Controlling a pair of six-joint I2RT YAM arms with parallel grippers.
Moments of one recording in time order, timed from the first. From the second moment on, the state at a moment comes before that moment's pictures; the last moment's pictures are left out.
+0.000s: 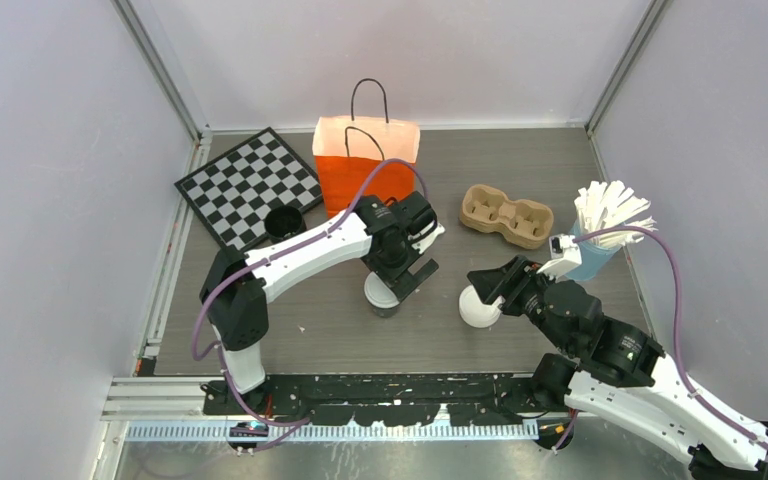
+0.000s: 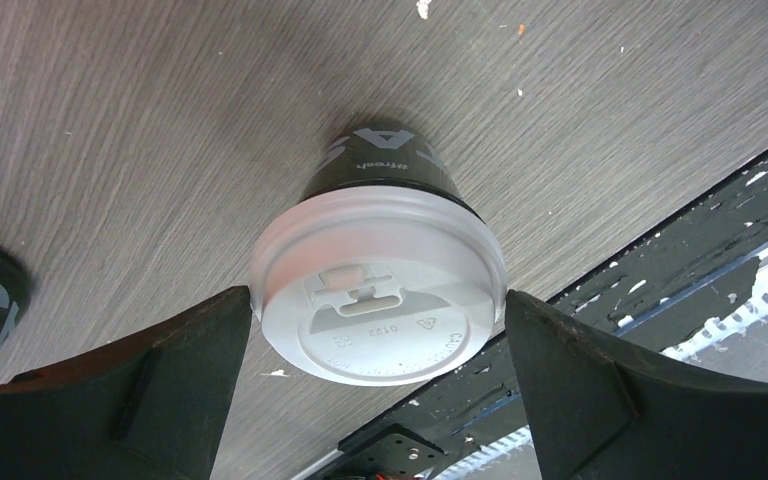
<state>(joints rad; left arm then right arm) -0.94 1.80 1.59 -1.08 -0.01 -0.08 0.95 0.40 0.67 -0.62 0.47 0.91</state>
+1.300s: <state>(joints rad) -0.94 1.75 1.56 -1.07 -0.02 -0.05 0.76 0.92 0.32 0.25 -0.01 1.18</state>
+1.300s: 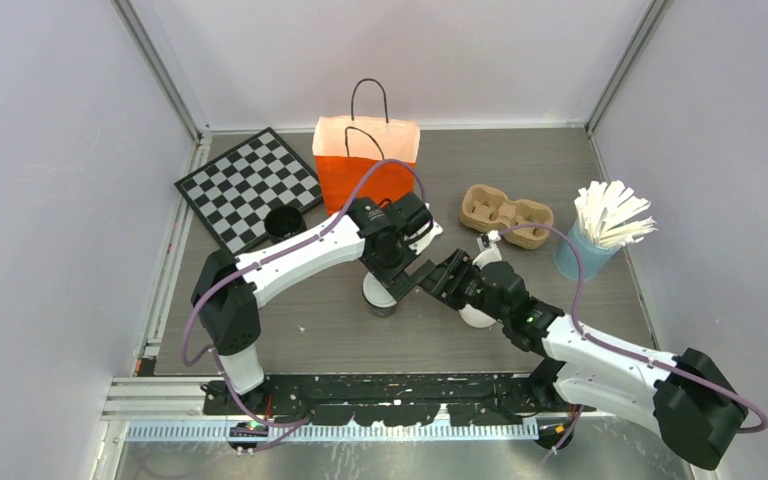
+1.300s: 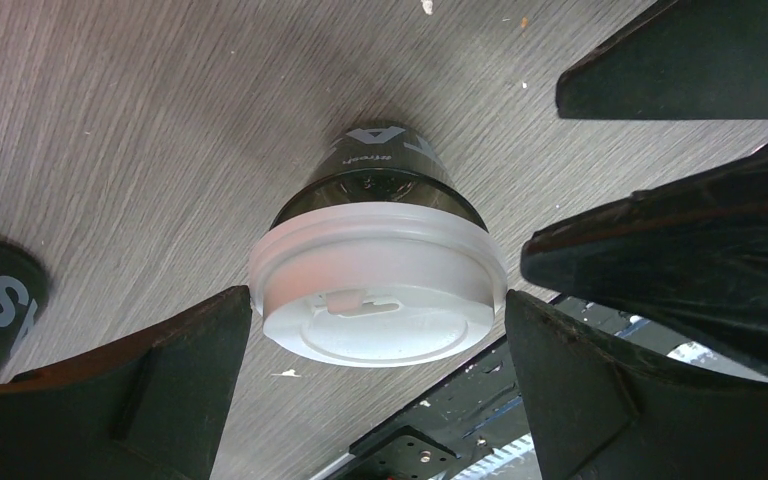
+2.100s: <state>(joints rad) -0.94 1.75 1.56 -1.07 -0.02 -0.05 0.74 1.21 0.32 0.53 -0.18 1.25</state>
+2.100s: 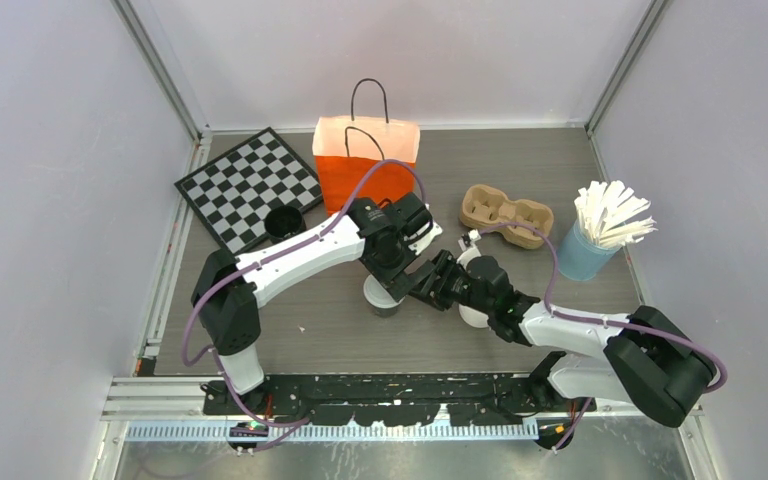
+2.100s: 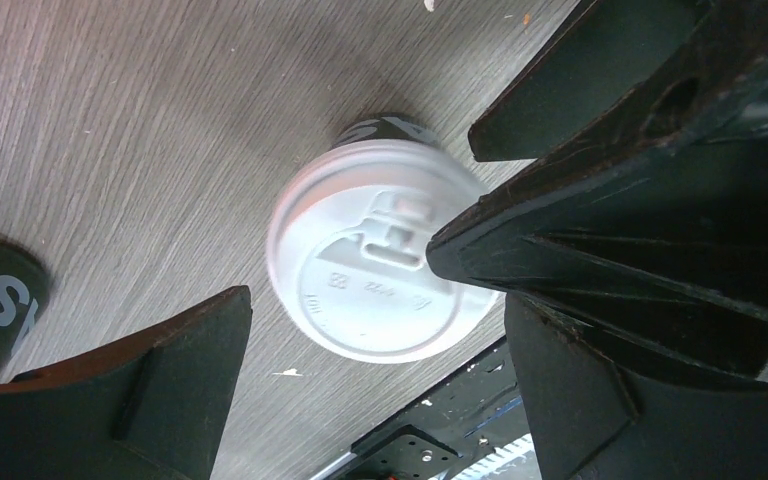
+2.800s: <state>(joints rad) -0.88 1.56 1.51 -0.96 -0.11 -0.17 0.74 1.15 0.34 0.43 -0.18 1.20</state>
